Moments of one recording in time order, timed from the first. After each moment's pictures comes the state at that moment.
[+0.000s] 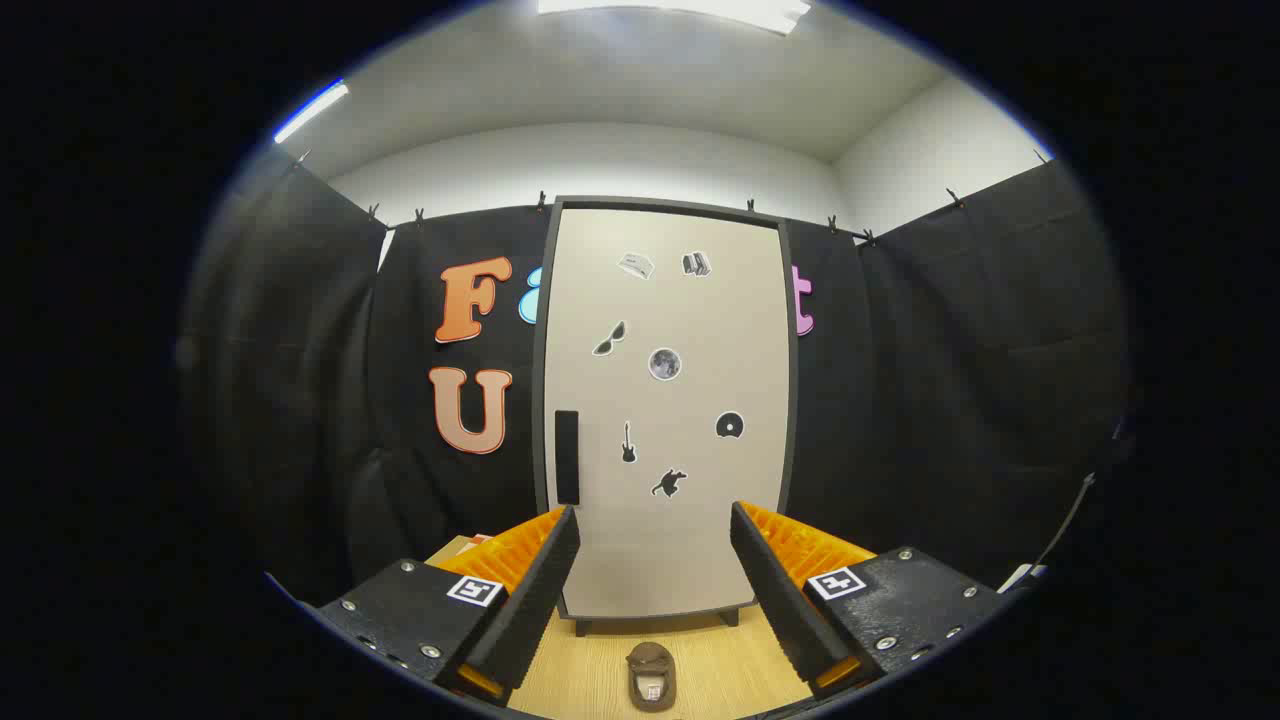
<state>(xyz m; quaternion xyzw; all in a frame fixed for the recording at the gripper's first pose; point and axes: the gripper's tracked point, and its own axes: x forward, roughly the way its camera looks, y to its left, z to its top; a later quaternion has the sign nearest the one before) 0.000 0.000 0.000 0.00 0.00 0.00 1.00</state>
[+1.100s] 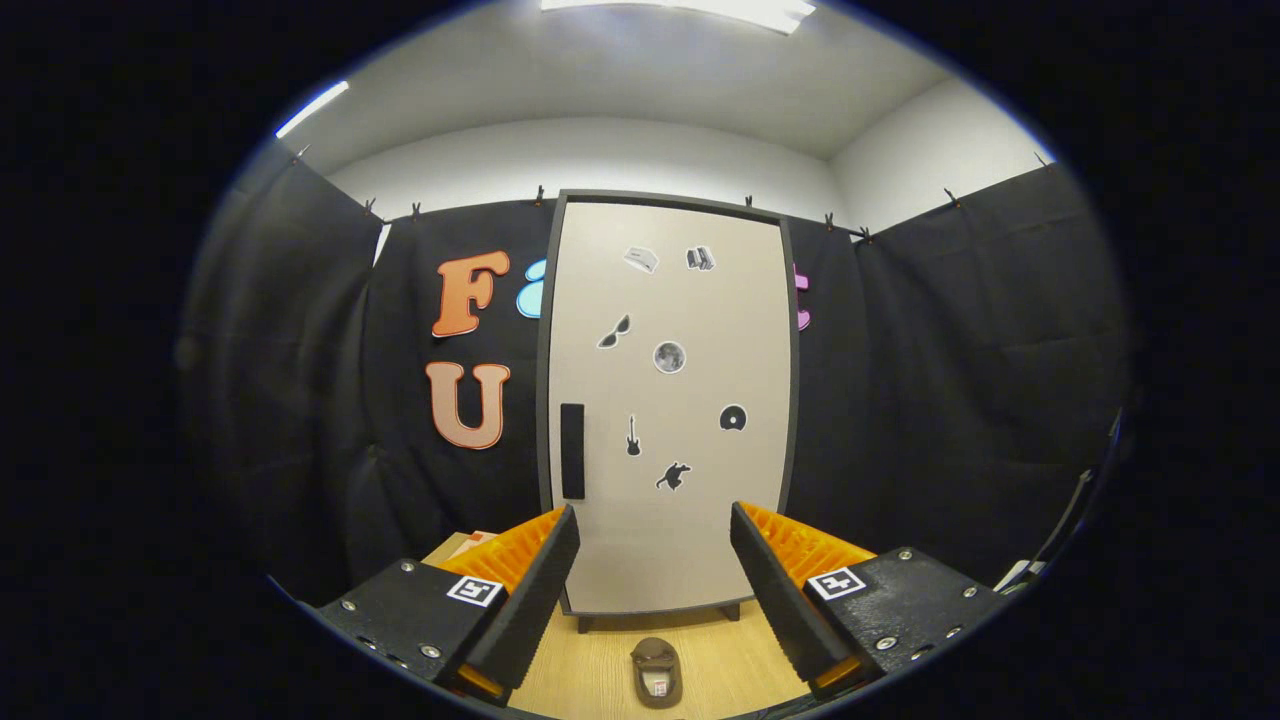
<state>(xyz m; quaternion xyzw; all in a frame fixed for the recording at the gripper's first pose) -0.002 0.018 -0.006 0.00 0.01 -0.01 1.00</state>
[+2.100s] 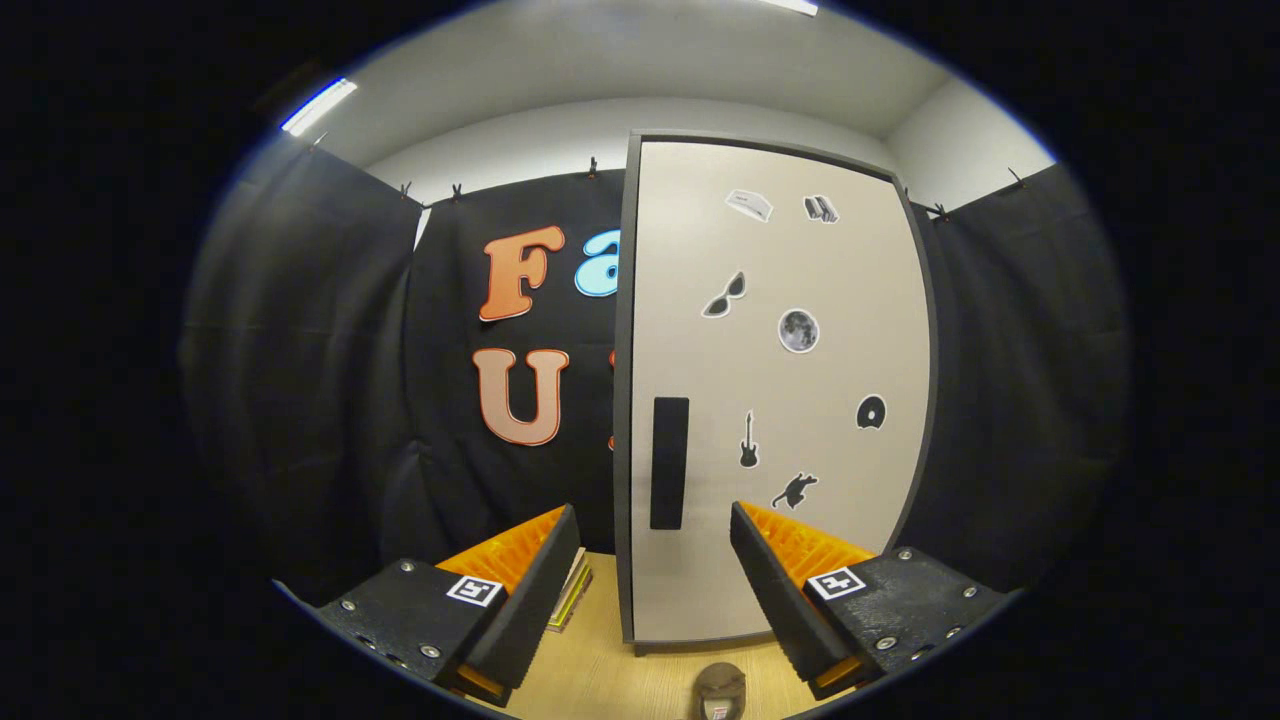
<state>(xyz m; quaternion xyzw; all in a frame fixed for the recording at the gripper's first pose) 0.122 0.111 -0.027 0.00 0.03 0.08 1.00</state>
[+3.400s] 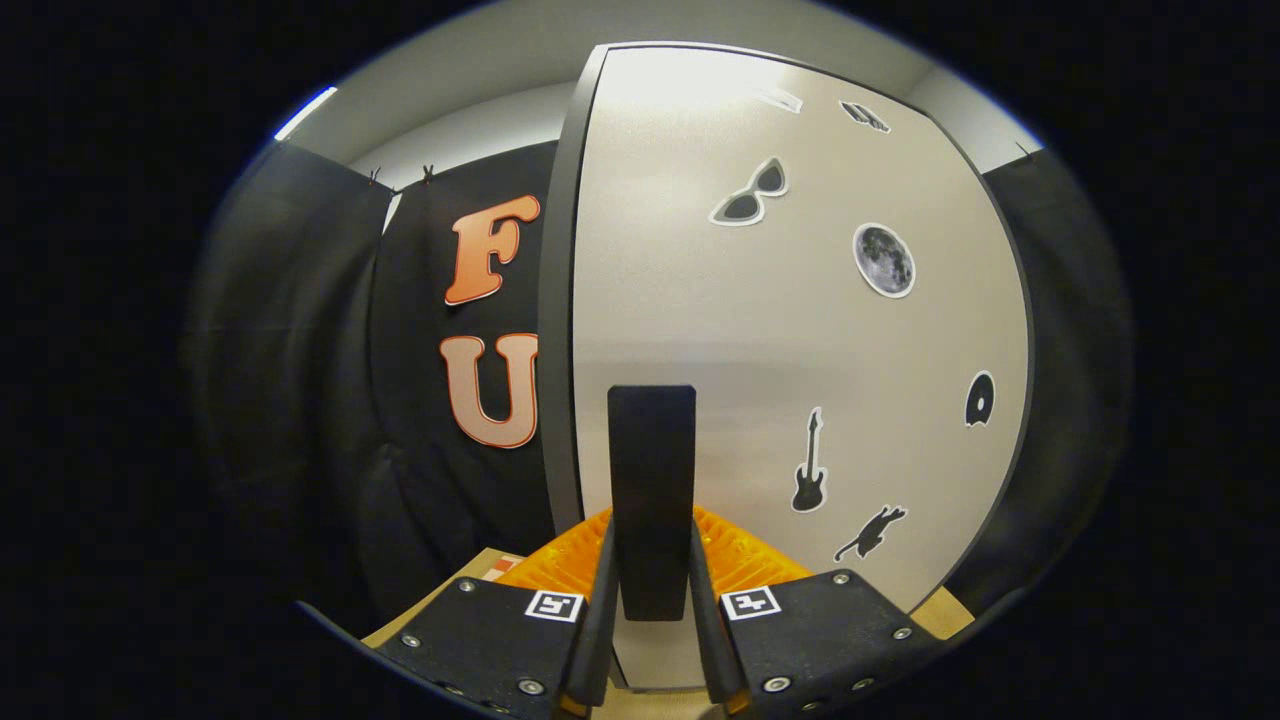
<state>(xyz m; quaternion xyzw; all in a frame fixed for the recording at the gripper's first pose) 0.256 0.124 -0.060 0.02 0.05 0.08 1.00</state>
